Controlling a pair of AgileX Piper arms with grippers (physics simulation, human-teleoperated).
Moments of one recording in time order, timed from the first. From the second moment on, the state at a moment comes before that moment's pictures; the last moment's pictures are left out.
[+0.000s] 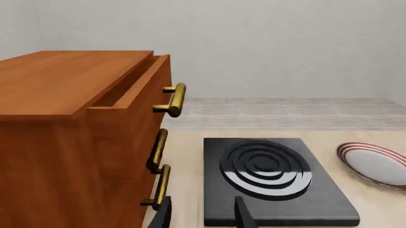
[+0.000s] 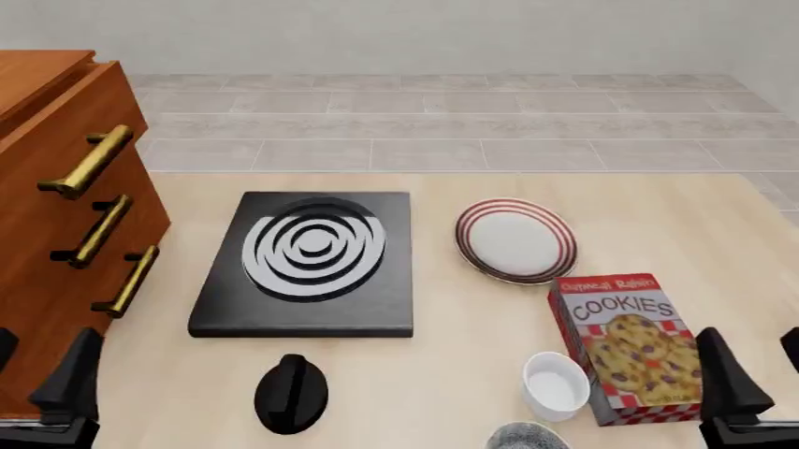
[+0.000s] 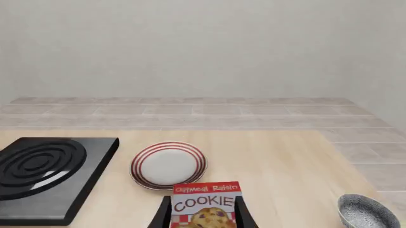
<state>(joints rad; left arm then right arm) 0.00 0.00 0.00 0.00 0.00 0.00 0.00 0.00 0.00 0.00</state>
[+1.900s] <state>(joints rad) 0.00 0.01 0.00 0.00 0.00 0.12 0.30 -0.41 0.36 -0.09</state>
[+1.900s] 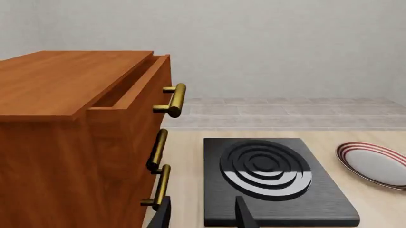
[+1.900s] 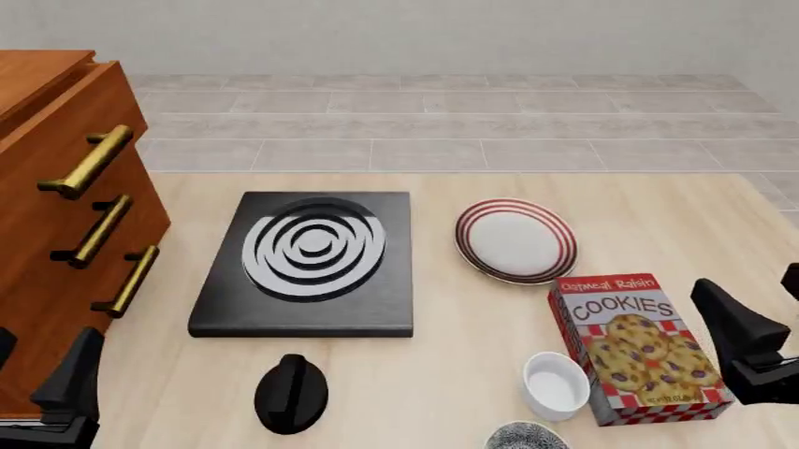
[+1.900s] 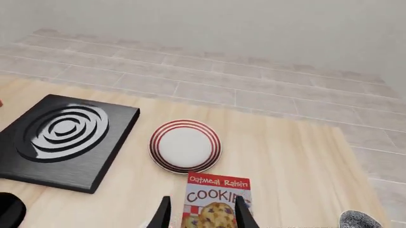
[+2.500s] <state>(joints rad) 0.00 0.01 0.00 0.00 0.00 0.29 0.38 -0.54 0.55 -0.04</state>
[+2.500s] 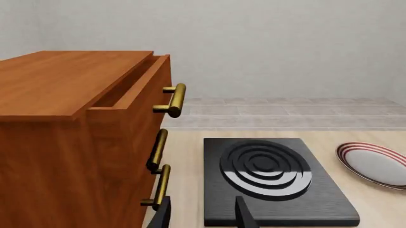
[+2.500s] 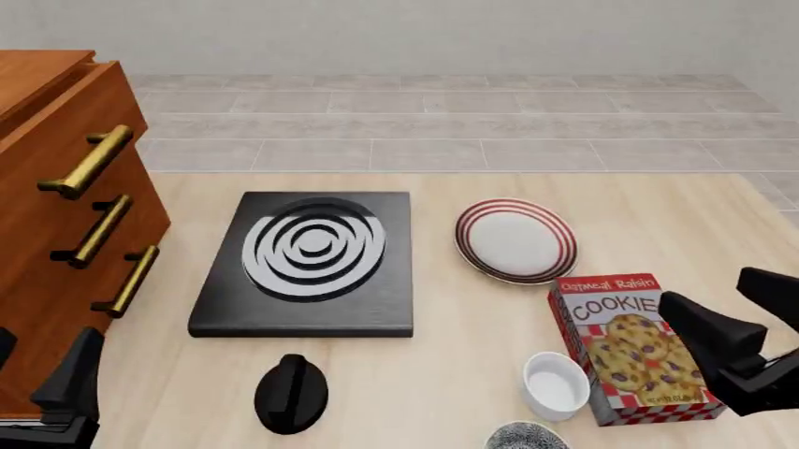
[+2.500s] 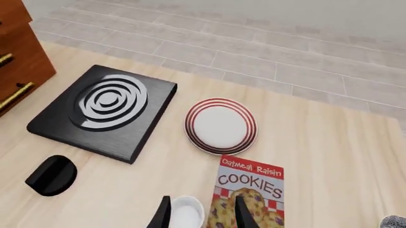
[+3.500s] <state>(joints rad) 0.00 0.01 0.00 0.00 0.00 0.46 0.46 -0.61 0.77 -0.01</state>
